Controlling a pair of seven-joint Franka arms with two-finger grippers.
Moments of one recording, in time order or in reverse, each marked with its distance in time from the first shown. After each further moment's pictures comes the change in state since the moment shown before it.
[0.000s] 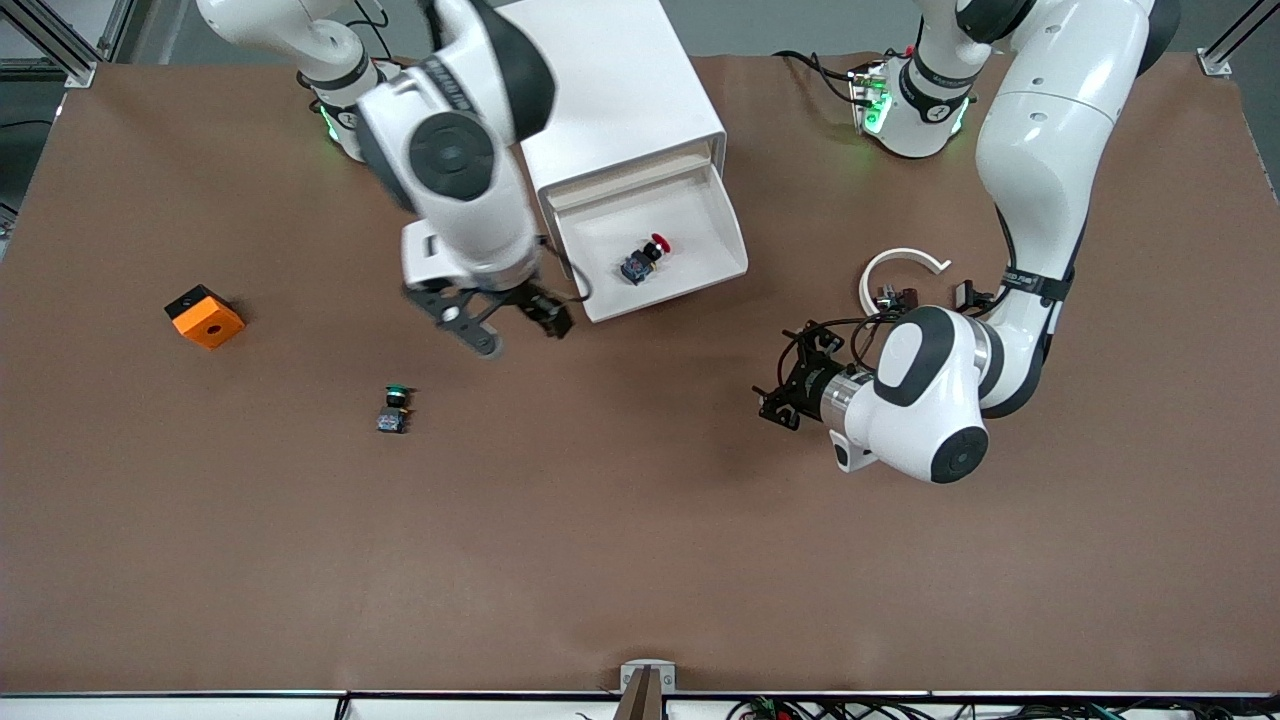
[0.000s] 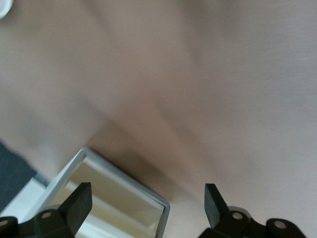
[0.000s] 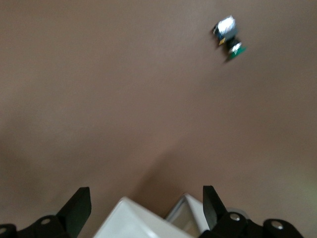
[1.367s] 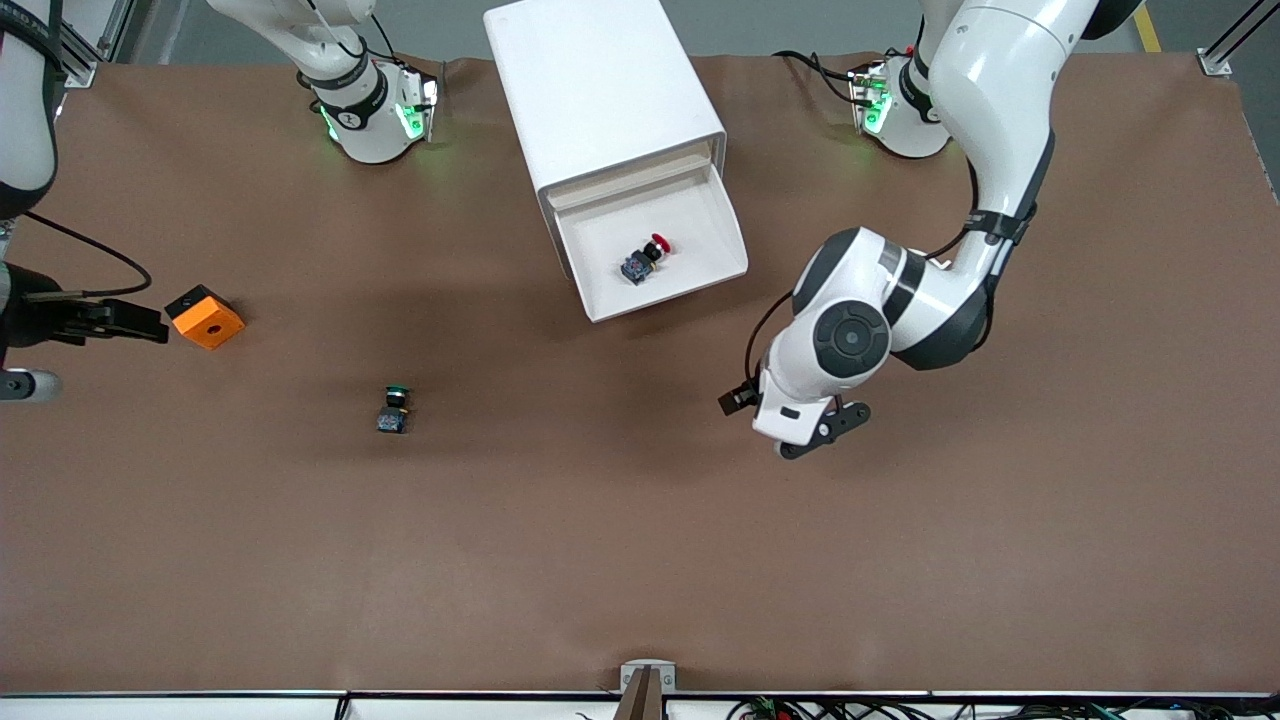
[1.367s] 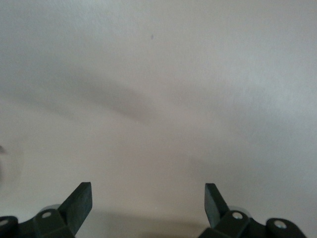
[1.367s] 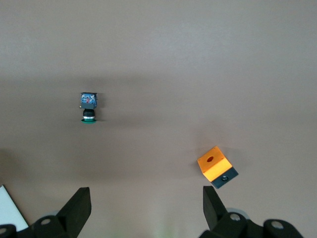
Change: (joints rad) left arm -0.164 -0.151 -0.012 -0.138 0.390 0.282 0.334; right arm -0.626 -0.096 -0.004 0.063 -0.059 -0.218 -1.211
